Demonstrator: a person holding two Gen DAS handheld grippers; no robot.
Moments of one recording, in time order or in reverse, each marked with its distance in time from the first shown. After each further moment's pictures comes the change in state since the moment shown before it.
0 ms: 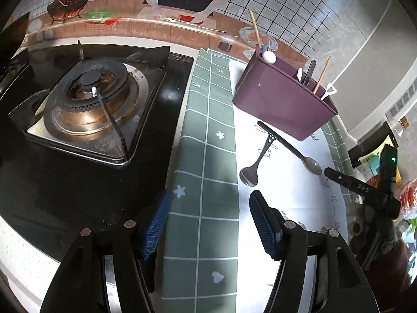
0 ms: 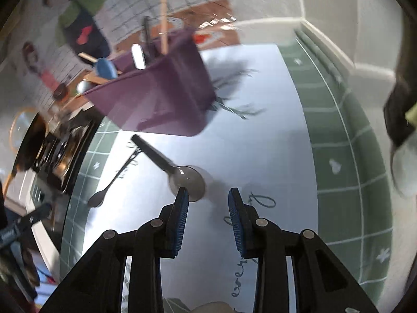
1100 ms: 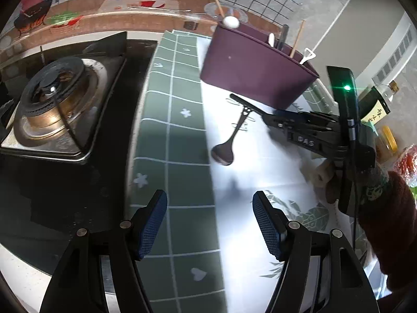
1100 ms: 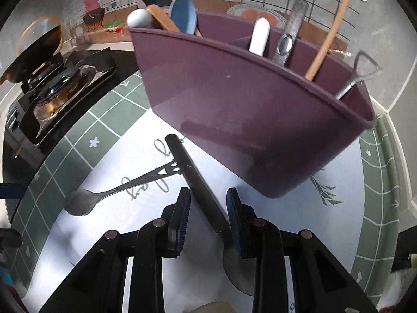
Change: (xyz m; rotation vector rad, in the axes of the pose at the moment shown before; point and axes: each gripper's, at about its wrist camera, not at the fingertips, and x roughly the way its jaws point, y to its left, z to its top) left arm 0.027 -0.025 -0.009 0.130 0.090 -0.059; right arm 0.065 0.107 0.029 -0.514 0.018 -0.099
